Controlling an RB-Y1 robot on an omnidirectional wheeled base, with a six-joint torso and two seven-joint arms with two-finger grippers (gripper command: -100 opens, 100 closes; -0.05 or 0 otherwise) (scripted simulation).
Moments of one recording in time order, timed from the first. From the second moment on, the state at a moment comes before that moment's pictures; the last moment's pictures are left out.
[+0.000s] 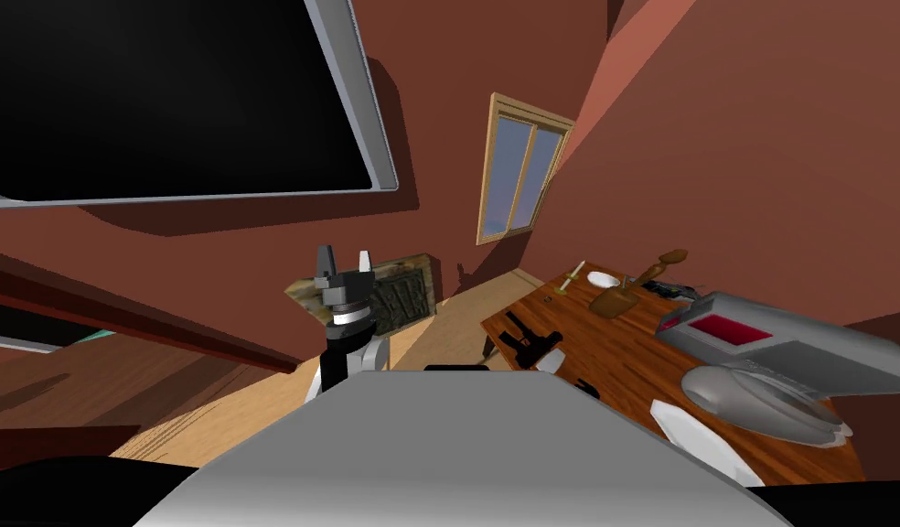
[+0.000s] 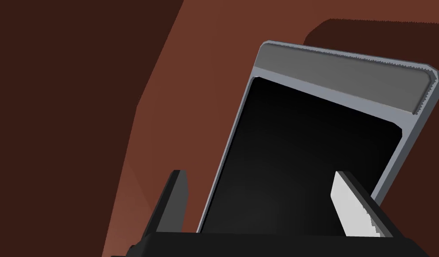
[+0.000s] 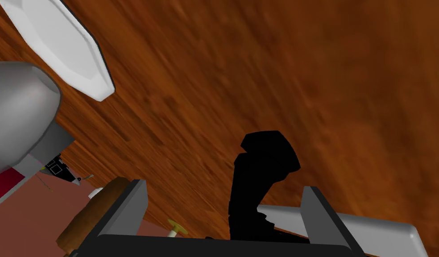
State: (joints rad) left arm 0.45 -0.01 -0.04 -2.36 -0.05 -0.60 0.10; right arm 0.46 -0.51 -0.13 -0.83 1.20 0.02 0.20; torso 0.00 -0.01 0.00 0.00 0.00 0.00
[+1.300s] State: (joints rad) left arm 0.45 -0.01 -0.04 -2.36 -0.05 -0.60 0.10; right arm 0.42 -0.46 -0.08 -0.71 1.21 0.16 0.26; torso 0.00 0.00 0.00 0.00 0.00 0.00
